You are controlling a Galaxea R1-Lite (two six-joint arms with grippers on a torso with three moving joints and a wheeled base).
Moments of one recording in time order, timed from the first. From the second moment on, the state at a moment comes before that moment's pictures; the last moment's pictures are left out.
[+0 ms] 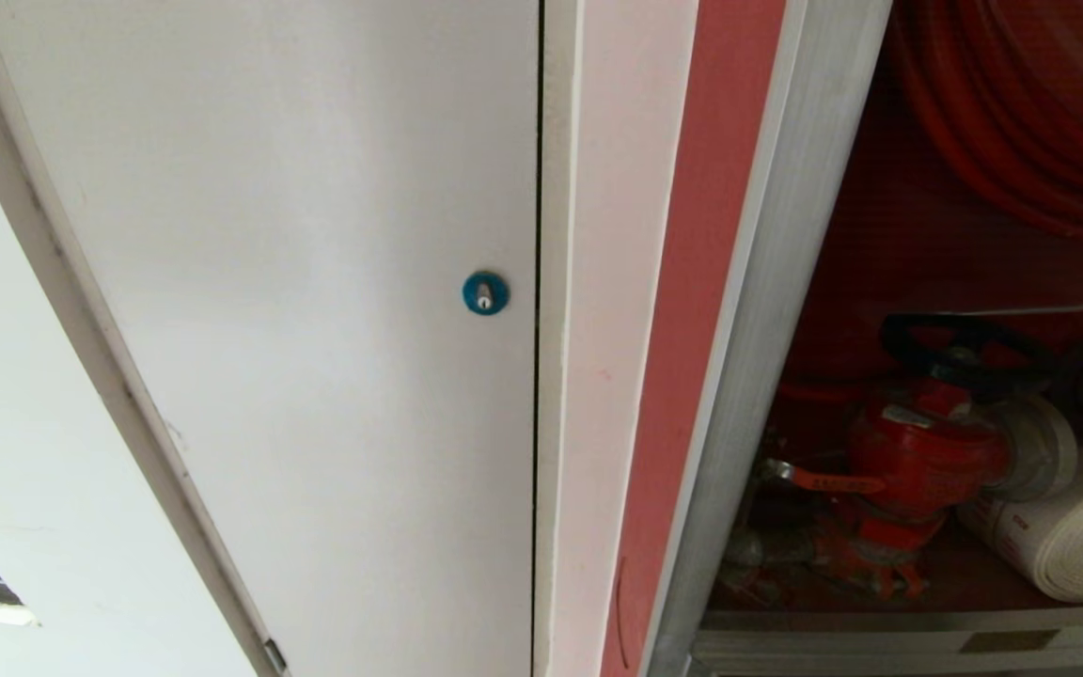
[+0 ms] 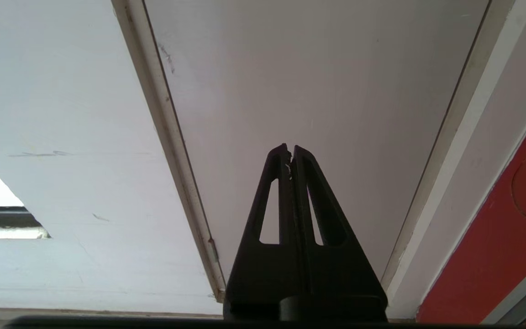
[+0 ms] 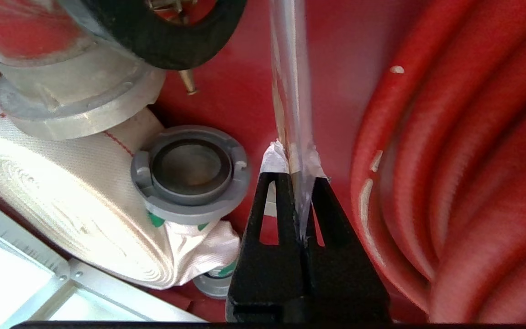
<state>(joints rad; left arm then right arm) 0.01 0.00 0.00 -0.02 -0.03 0.04 -0.28 1.29 -1.21 0.25 0.03 -1.59</state>
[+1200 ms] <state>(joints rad) 0.01 0.00 0.00 -0.02 -0.03 0.04 -0.36 1.32 -1.16 0.18 0.12 -1.64</state>
